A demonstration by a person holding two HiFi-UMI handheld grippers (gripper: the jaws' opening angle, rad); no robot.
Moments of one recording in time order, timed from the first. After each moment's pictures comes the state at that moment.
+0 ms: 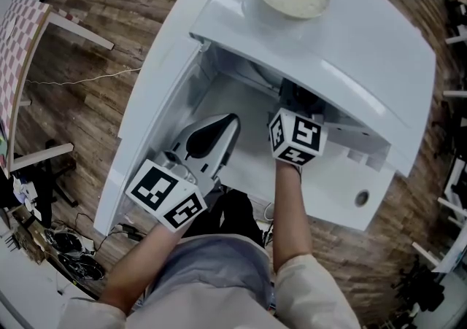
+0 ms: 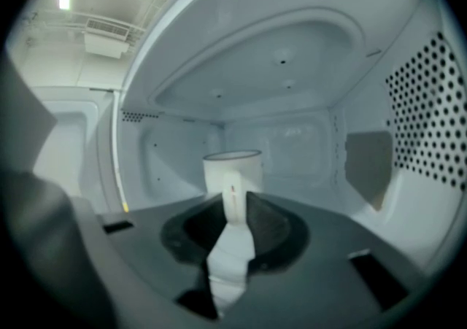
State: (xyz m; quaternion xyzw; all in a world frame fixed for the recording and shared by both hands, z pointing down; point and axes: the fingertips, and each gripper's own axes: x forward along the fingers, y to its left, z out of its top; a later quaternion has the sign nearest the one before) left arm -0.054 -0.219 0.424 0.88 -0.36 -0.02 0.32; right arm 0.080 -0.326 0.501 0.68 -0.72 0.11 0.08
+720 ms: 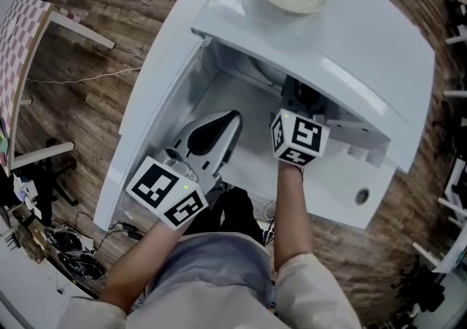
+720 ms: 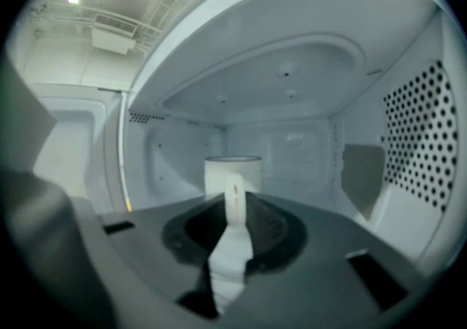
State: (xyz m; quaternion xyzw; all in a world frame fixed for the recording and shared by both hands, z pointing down) left arm -0.051 -0.217 0.417 0.88 -0.36 -0.03 0.31; right arm 0.082 -0.319 0.495 0.68 -0.73 0.09 0.09
